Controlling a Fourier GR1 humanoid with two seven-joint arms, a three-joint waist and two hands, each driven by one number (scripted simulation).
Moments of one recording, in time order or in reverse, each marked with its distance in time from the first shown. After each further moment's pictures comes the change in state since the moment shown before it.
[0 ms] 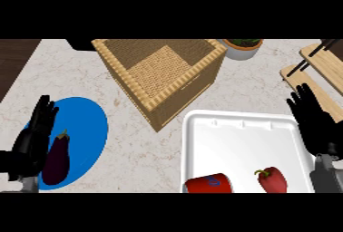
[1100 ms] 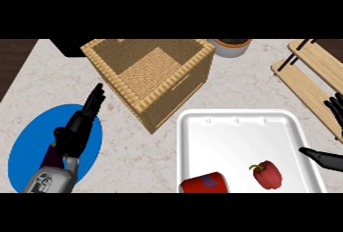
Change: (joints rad) left arm -0.178 -0.079 -0.189 0.065 -0.138 -0.034 0.101; right arm 0.075 -0.131 -0.135 0.214 0.156 0.353 -0.806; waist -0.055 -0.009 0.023
